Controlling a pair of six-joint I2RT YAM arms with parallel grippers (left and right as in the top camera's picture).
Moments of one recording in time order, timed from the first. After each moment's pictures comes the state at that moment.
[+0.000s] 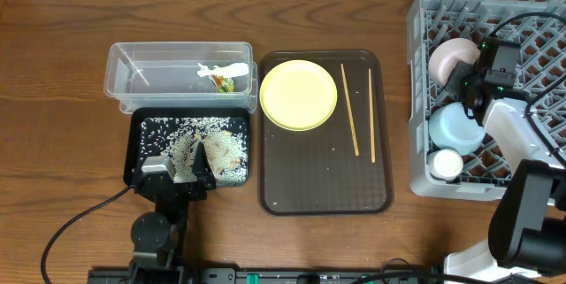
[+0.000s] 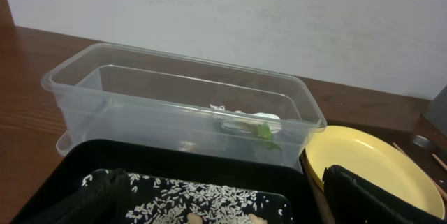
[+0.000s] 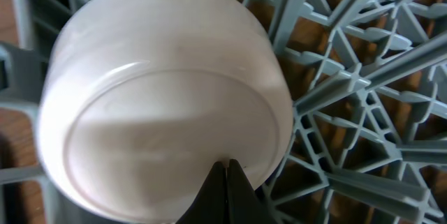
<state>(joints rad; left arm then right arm) -0.09 0.01 0.03 -0.13 -0.09 -0.22 -0.18 1.73 1.07 -0.21 0.09 0.26</state>
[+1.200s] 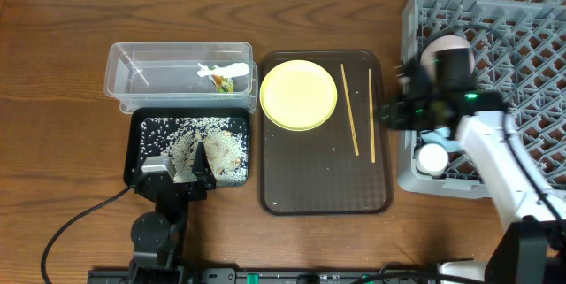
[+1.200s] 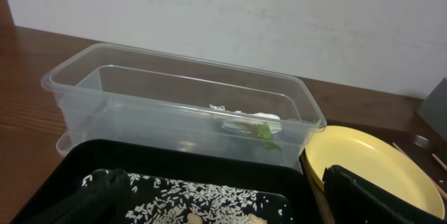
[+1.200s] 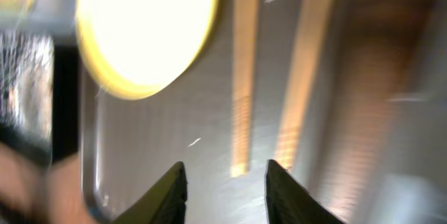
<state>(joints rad) -0.09 0.01 0.03 -0.13 -0.09 -0.22 0.12 1.54 1.07 -0.72 -0.46 0.13</state>
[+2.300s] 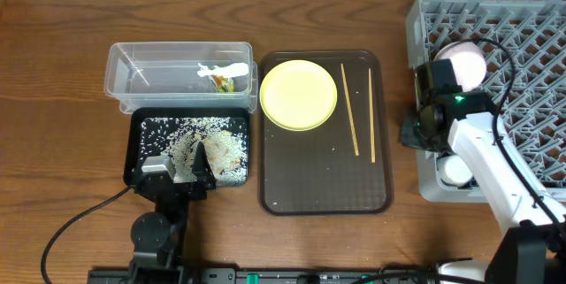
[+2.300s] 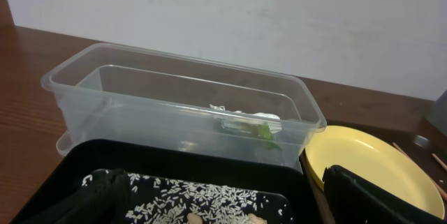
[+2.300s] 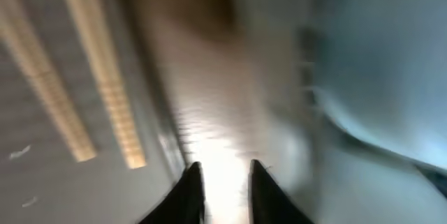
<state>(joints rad) -0.09 0.01 0.03 -0.13 -0.09 -0.22 0.16 1.52 1.07 -0.90 0.02 0.30</state>
